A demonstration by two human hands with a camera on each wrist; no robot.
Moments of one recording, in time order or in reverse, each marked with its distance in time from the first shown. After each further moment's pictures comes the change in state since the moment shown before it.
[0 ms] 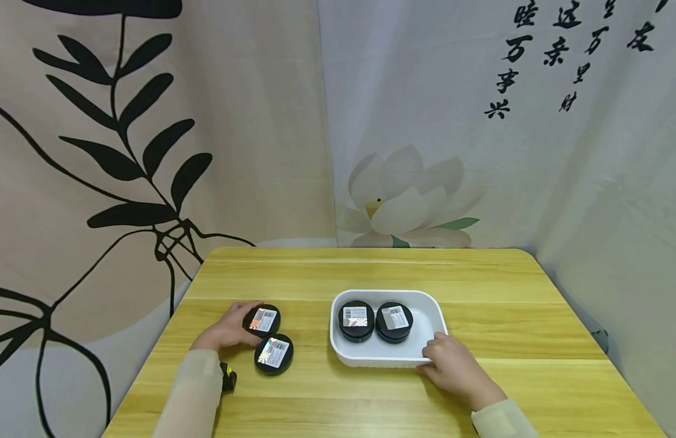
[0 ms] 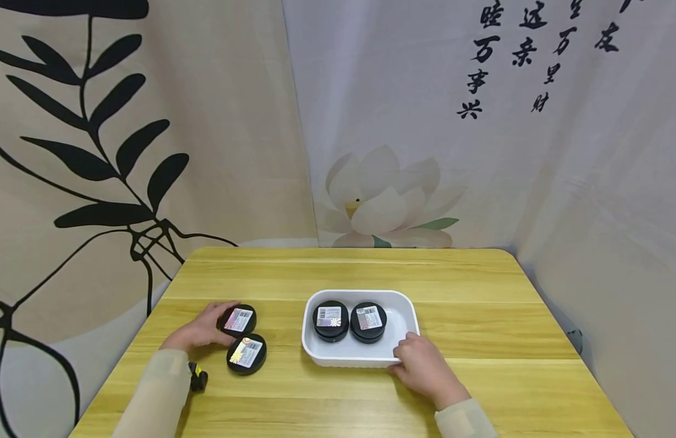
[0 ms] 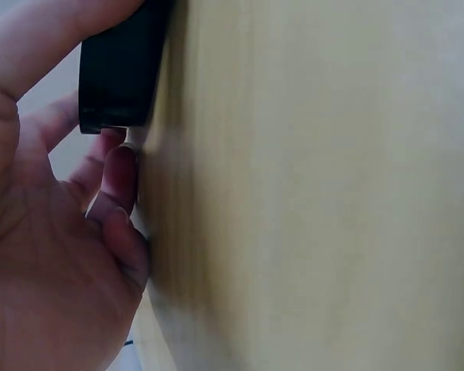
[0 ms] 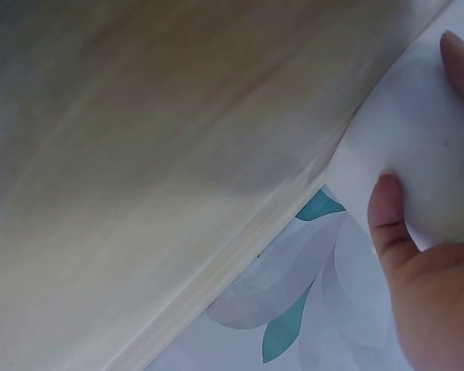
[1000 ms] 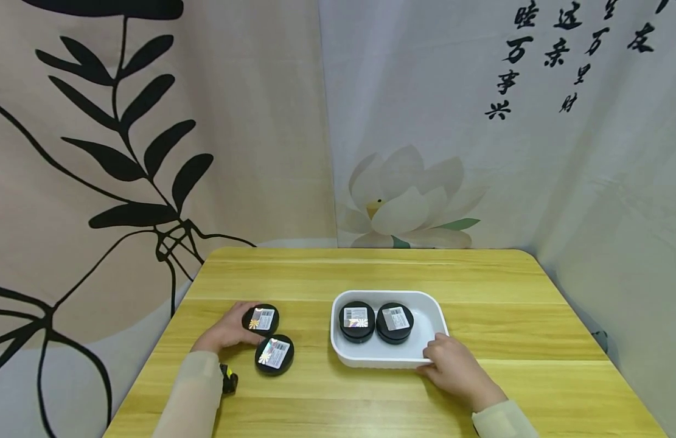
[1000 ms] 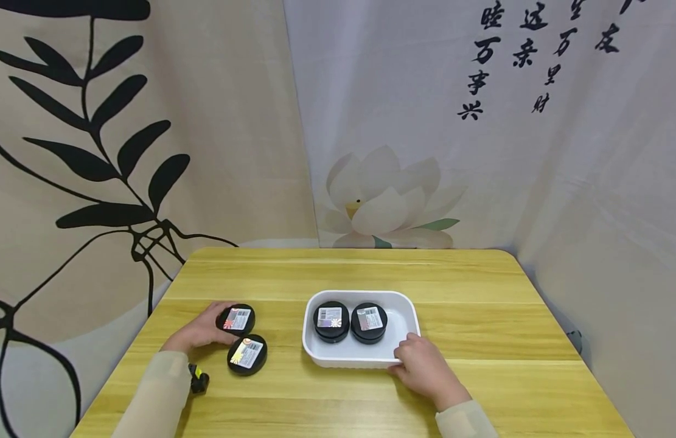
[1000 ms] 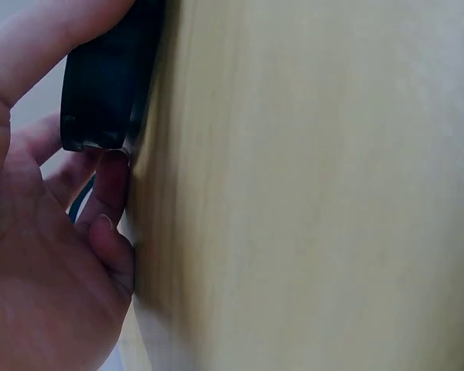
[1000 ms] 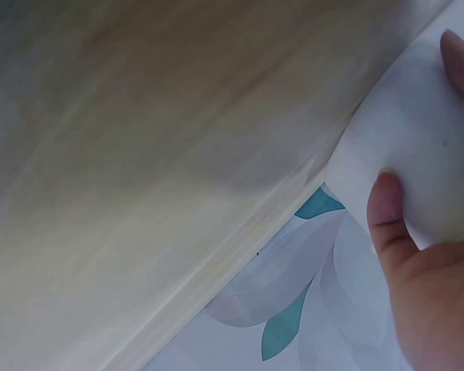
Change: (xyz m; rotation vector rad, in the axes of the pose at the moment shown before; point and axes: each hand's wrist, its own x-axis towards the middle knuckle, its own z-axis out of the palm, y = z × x) left_hand 0.002 -0.005 0.001 -0.054 0.042 0.038; right_hand 0.000 0.000 0.001 0.000 -0.008 0.020
